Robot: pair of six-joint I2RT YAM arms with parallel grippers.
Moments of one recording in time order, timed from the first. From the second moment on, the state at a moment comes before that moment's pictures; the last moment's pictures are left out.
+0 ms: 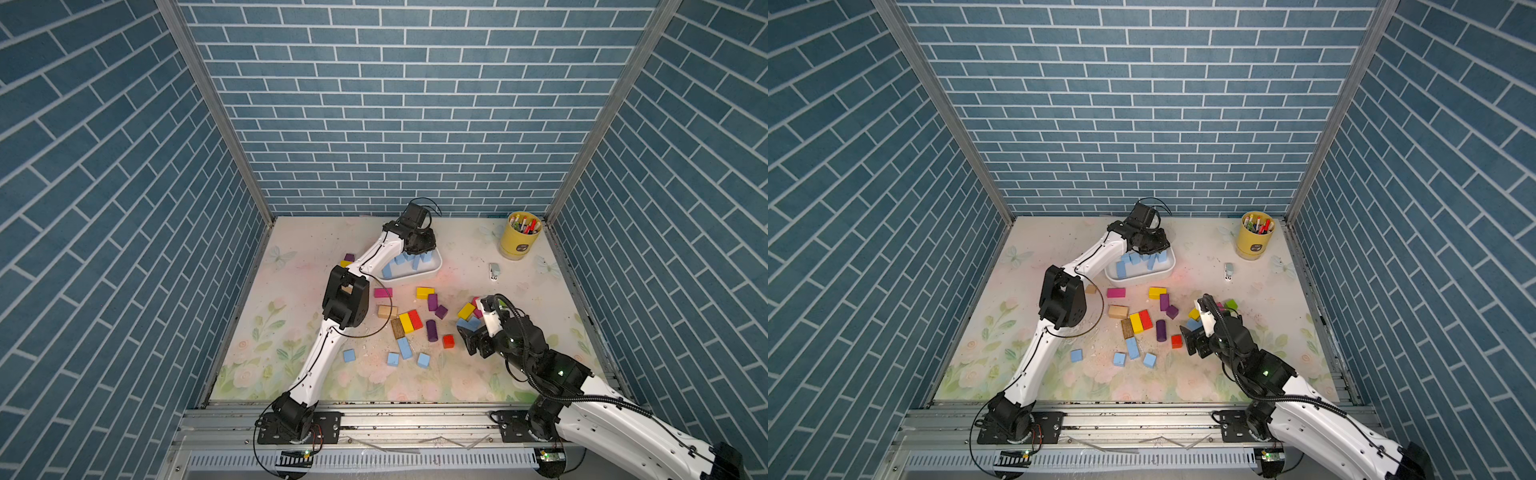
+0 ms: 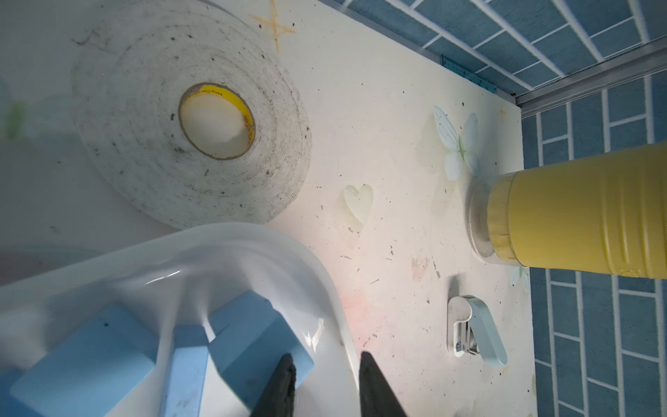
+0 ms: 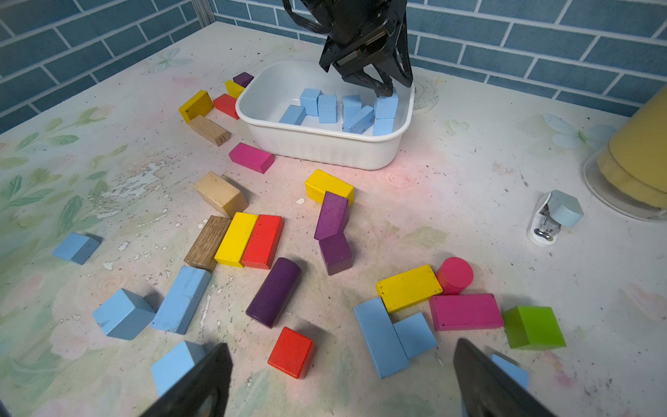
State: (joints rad) left arm -0.55 2.58 2.44 -0.69 0.24 -0.68; right arm 0.82 0.63 0.42 -0.29 0.19 0.16
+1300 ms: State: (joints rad) left arm -0.50 2.34 2.21 -0.69 0.11 -0.55; right arm 0.82 0.62 0.42 -0.31 0.19 0.16
